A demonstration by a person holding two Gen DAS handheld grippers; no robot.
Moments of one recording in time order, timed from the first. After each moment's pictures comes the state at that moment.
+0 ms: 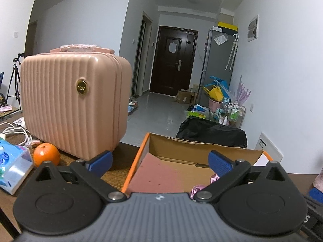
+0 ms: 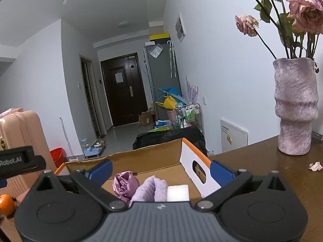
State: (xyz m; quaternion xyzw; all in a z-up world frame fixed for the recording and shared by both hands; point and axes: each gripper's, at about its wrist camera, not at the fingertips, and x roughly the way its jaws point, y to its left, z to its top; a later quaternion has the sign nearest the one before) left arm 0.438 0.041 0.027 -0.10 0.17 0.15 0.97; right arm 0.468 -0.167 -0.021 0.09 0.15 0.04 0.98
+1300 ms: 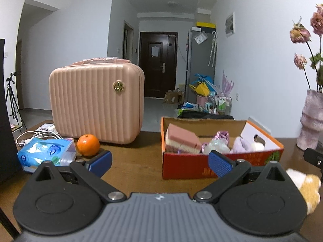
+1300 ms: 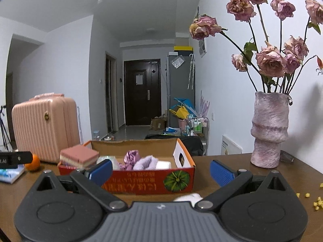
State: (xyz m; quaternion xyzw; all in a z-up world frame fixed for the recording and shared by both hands) left arm 0.276 0.058 0.021 -0.03 0.17 0.10 0.98; right arm 0.305 -0.207 0.001 0.00 0.12 0.08 0.99
